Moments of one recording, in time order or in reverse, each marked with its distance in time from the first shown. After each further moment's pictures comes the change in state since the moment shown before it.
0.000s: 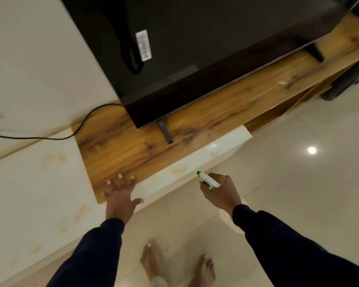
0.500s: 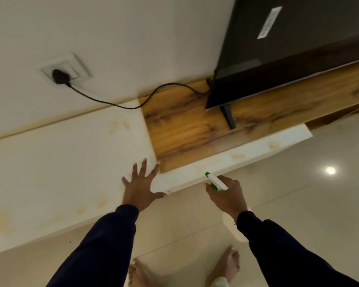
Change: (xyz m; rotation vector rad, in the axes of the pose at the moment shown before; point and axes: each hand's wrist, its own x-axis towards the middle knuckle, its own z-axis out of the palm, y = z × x) left_hand -0.043 -0.160 -0.002 -0.059 0.047 0.114; right_hand -0.075 -0.100 0.148 -0.020 0.028 -0.107
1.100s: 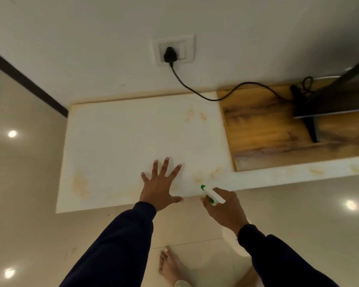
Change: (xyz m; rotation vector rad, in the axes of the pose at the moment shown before) left_hand -0.054 -0.183 0.010 -0.054 -0.014 -0.017; right_hand -0.063 -0.121 0.185 -0.133 -0.287 -0.188
